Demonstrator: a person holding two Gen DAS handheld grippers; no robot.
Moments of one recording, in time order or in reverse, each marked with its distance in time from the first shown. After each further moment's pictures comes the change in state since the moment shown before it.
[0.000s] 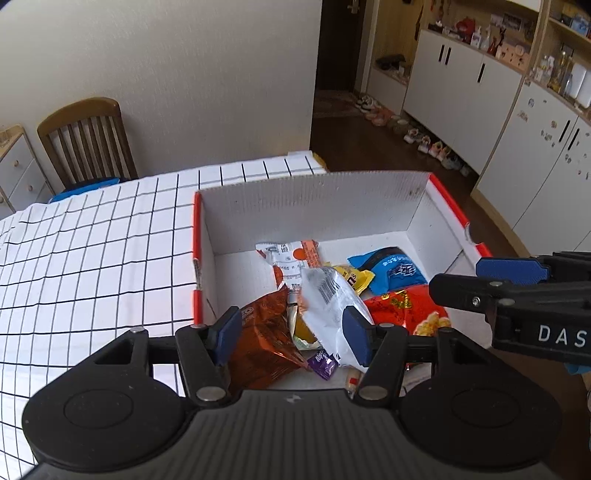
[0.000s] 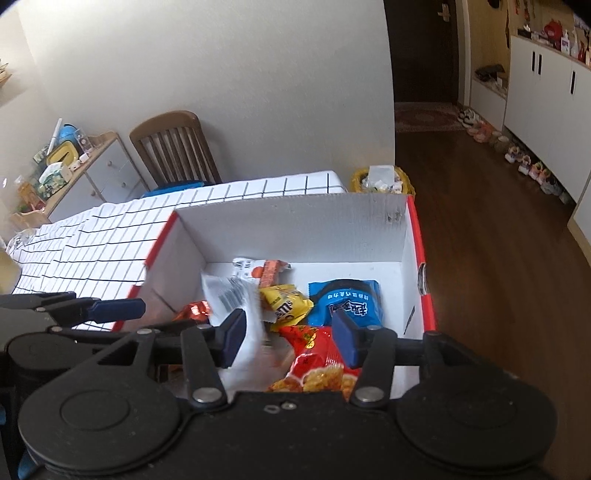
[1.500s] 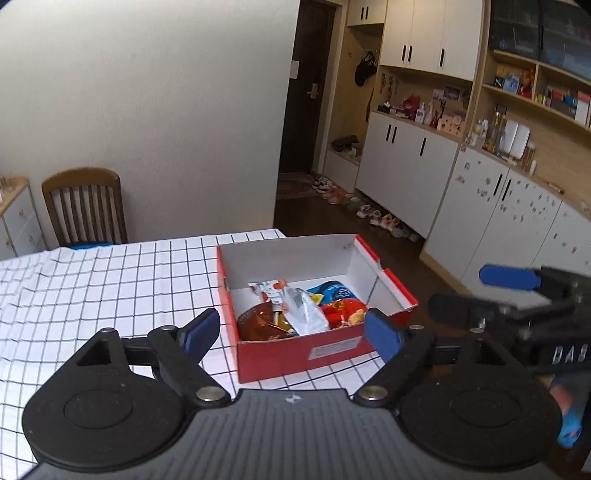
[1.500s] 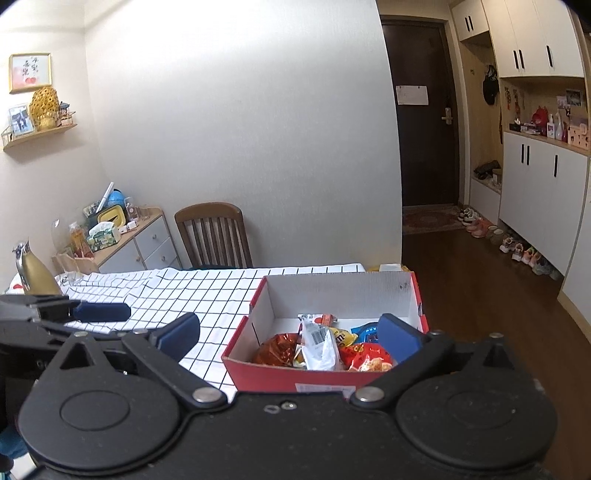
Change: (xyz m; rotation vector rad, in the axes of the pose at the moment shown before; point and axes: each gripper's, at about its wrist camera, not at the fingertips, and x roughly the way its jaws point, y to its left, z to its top) left arm -0.174 0.033 -0.081 0.022 -0.280 -0.141; right arm -0.154 0.085 -0.082 -0.068 -0.355 0.004
